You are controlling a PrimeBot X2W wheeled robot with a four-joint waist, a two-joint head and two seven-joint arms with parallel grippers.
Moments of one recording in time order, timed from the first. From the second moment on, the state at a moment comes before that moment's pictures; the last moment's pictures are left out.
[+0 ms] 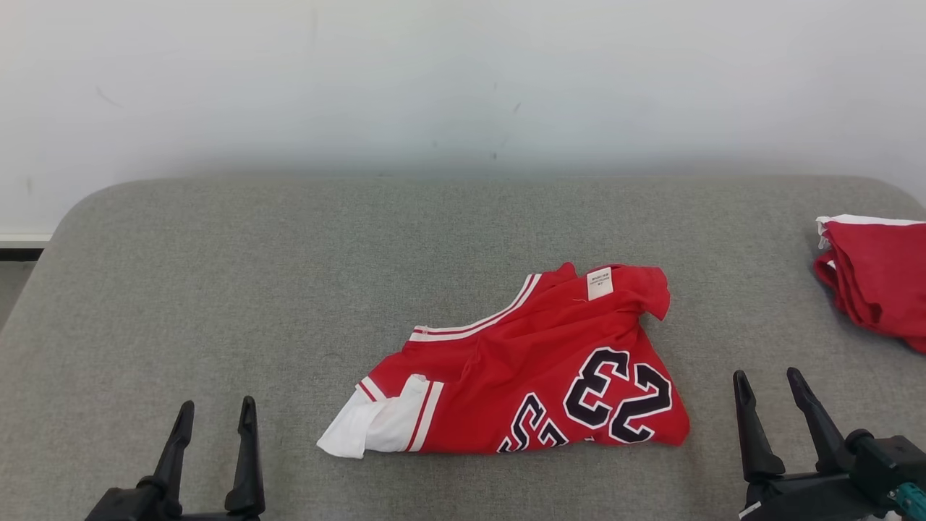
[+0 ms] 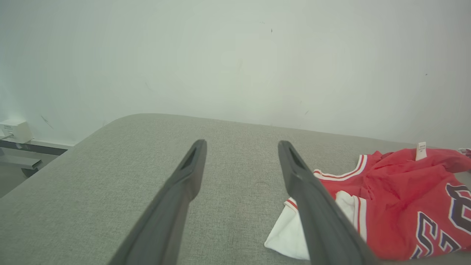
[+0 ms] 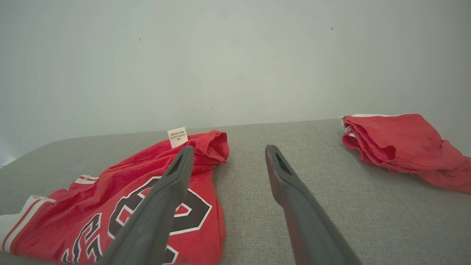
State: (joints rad) left arm 0.01 0.05 0.06 0.12 -0.17 -0.10 -0.26; right arm -0.04 -0.22 0.06 0.24 0.34 0.13 -0.26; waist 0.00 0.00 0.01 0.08
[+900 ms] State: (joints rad) left arm -0.05 0.05 0.02 0.11 -0.17 -0.10 -0.26; right arm -0.44 -0.41 0.26 0.53 0.48 0.13 -0.09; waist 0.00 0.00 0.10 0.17
